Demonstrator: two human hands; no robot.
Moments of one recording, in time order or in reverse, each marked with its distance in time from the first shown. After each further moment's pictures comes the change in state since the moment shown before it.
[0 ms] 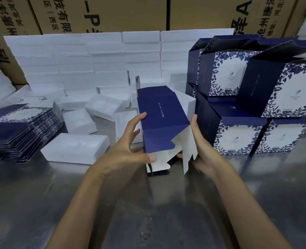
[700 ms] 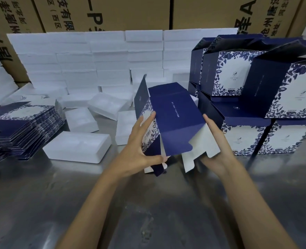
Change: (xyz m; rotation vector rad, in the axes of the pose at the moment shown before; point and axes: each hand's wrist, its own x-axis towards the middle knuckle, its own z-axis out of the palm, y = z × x) left_hand 0.006 -0.004 0.021 0.277 0.134 0.009; right_hand -0.009 -0.011 -0.011 0.421 0.128 -0.035
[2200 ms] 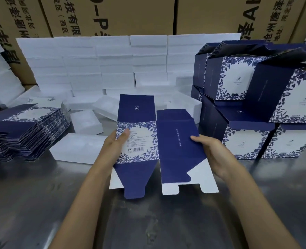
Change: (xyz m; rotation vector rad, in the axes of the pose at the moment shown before) left_hand 0.008 -0.046 -0.039 -0.540 0.388 -0.325; right_hand 0.012 0.010 -0.011 -0.217 0.008 0.130
